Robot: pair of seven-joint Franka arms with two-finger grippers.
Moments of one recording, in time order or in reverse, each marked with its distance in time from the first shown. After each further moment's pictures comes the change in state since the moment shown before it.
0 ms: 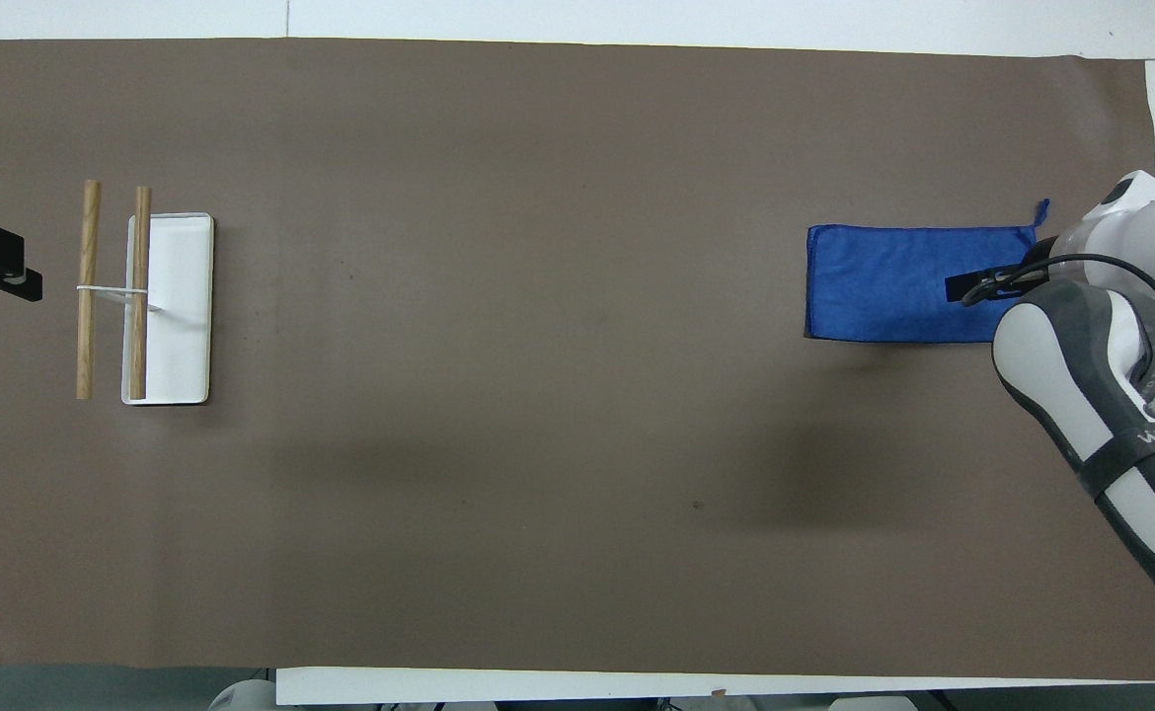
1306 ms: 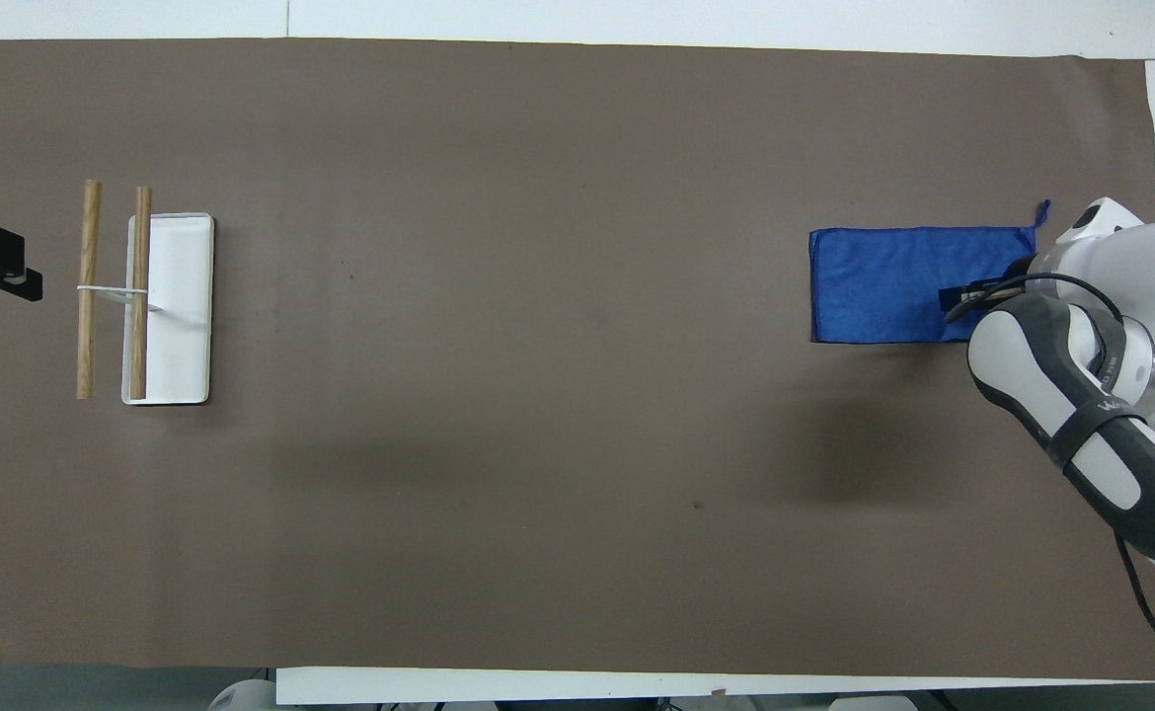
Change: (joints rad) left arm 0.000 0.000 0.000 0.000 0.000 0.000 0.000; right arm -0.045 0.101 0.012 -0.028 0.050 0.145 -0.117
